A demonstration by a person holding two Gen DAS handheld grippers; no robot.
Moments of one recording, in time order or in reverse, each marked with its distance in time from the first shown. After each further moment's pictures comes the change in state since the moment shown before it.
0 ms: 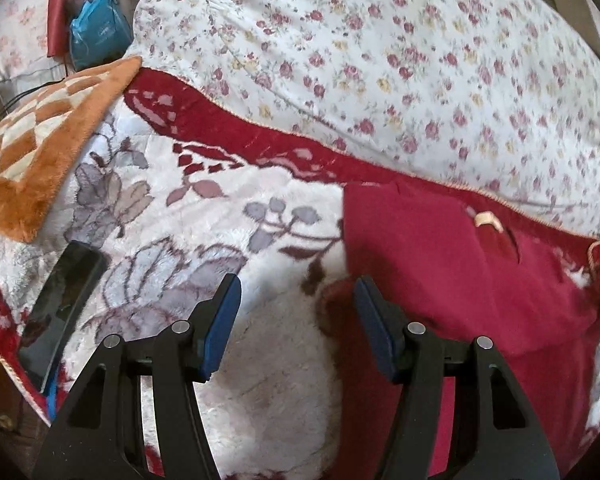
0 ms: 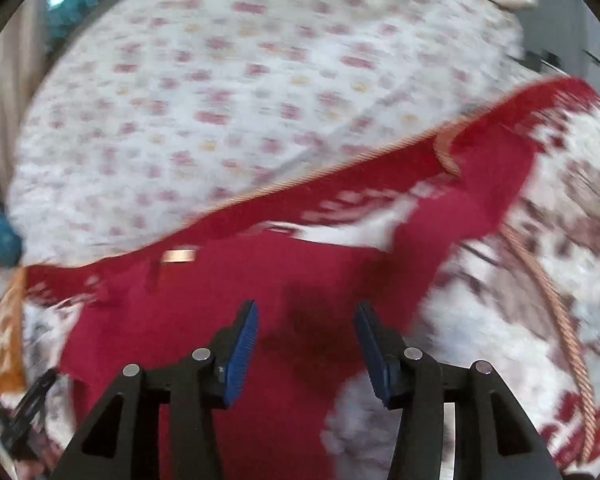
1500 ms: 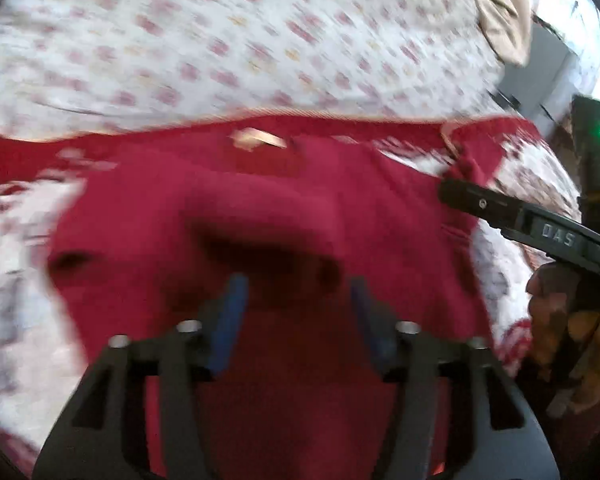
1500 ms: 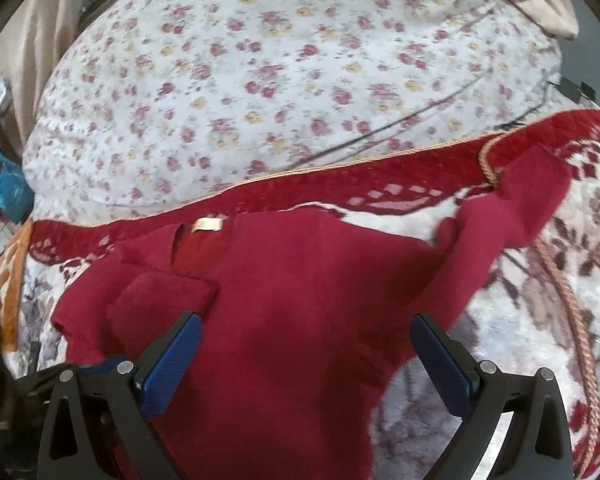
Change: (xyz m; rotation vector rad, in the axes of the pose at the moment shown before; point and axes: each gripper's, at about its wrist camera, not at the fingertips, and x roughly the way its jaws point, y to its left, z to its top) left arm -0.026 -0.122 -0.021 0.355 0.160 -0.401; right arm 0.012 0.031 -0.015 -0.113 0.047 0.007
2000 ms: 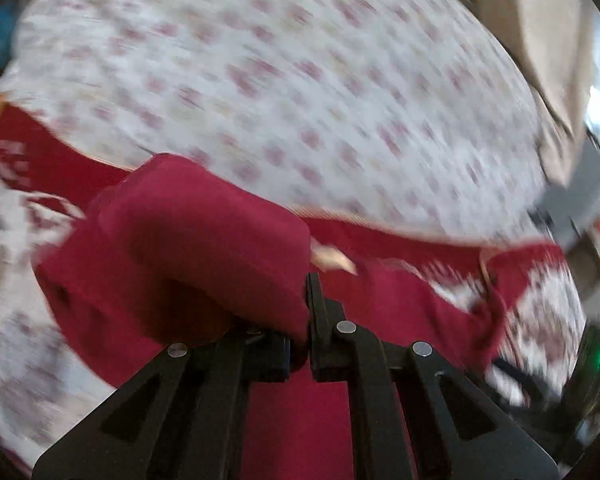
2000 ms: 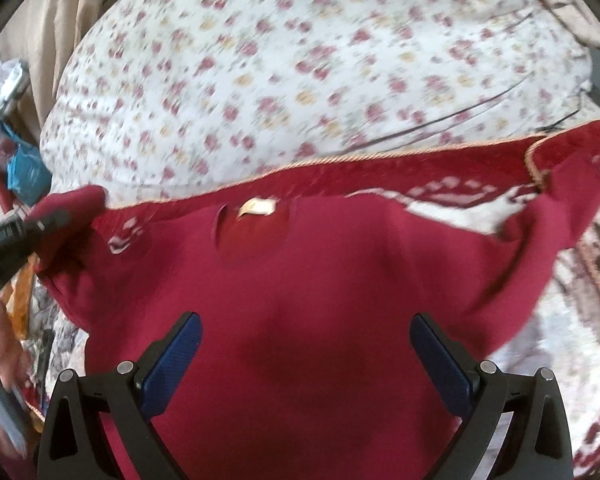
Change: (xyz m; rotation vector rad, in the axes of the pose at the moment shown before) left arm 0.017 0.054 0.073 -0.233 -0.136 -0.010; right arm 0.014 0.037 0.003 -0.023 0.023 0.027
